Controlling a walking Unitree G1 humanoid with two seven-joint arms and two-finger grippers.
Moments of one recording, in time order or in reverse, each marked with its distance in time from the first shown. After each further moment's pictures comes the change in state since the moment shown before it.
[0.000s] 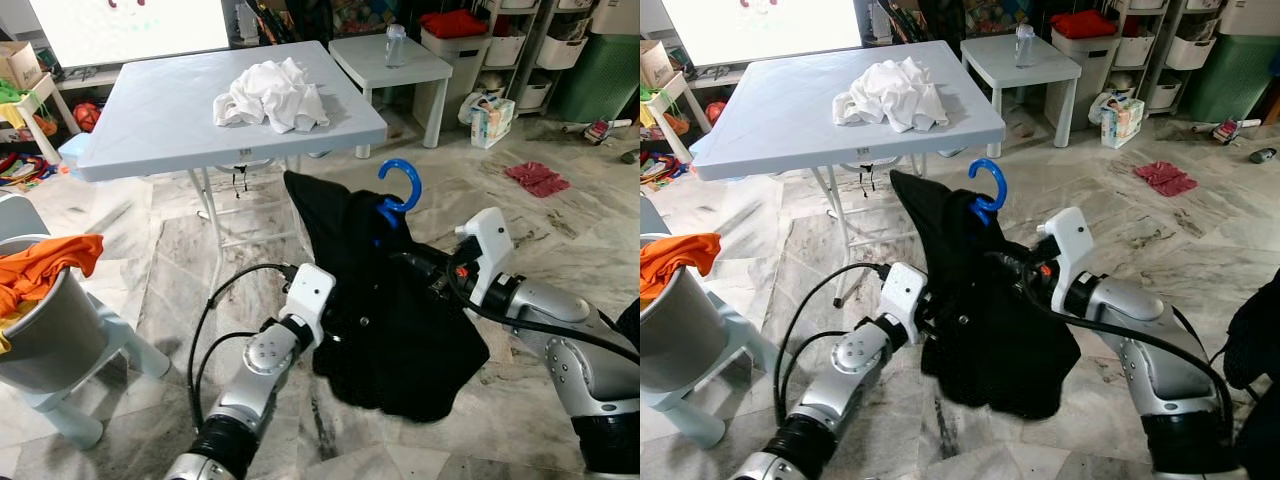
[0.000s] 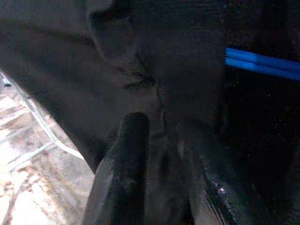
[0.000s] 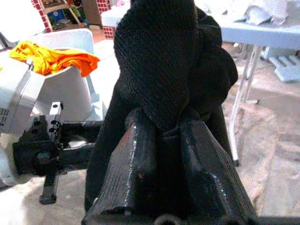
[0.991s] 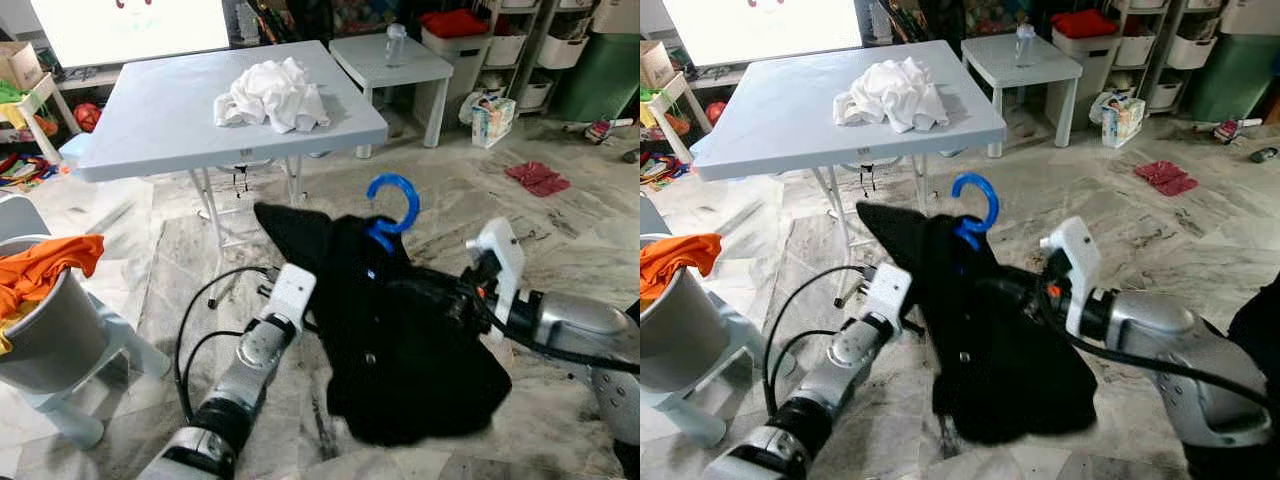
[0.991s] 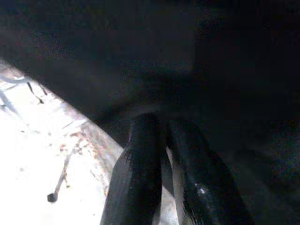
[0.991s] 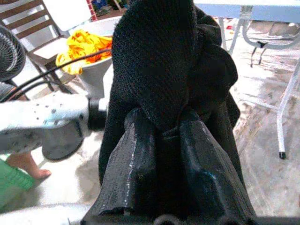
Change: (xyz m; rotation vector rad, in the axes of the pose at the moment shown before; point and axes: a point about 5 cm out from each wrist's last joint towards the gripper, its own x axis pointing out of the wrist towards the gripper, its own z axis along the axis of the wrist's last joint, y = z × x) left arm 0.002 0.034 -0.019 0.037 0.113 0.229; right arm -0.030 0.027 0.013 0.050 0.075 0.186
